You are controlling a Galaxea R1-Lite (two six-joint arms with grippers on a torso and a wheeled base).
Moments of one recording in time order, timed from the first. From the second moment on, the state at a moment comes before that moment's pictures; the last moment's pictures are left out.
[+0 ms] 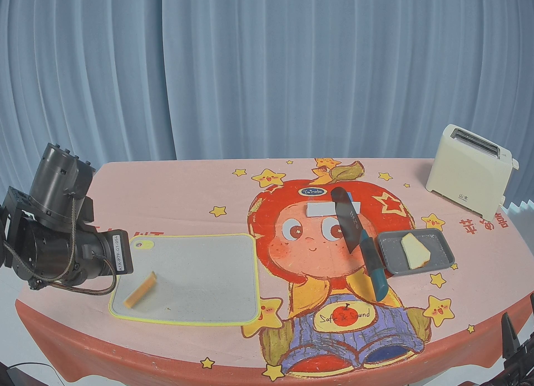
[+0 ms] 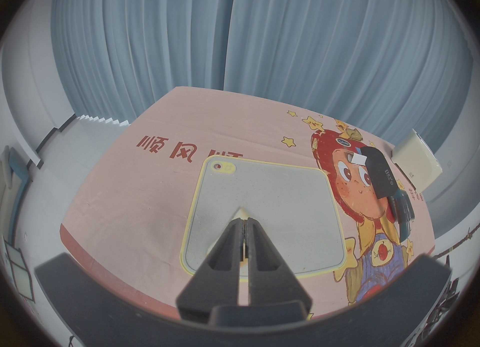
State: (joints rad) left arm -0.48 1.41 -0.91 0.37 0.29 -0.56; right arm 0.00 0.02 -0.02 -0.01 0.00 0.04
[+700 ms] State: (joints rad) left arm -0.48 1.38 -0.76 0.20 0.24 -0.47; right arm 0.00 0.02 -0.02 -0.01 0.00 0.03
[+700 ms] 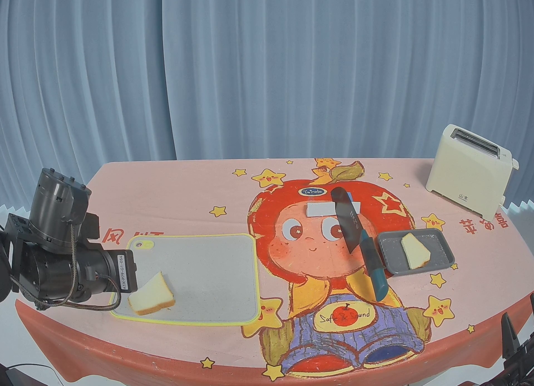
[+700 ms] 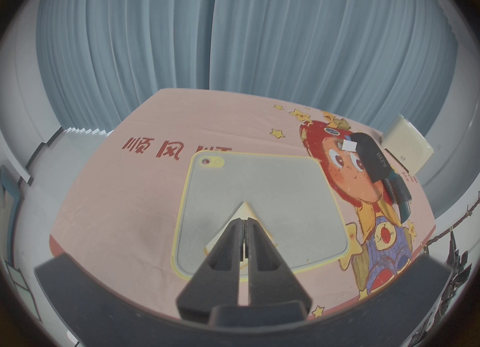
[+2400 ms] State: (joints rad) left arm -0.60 1.33 -0.61 0.12 0.08 -0.08; right arm 0.00 0.02 -0.02 0.00 0.00 0.03
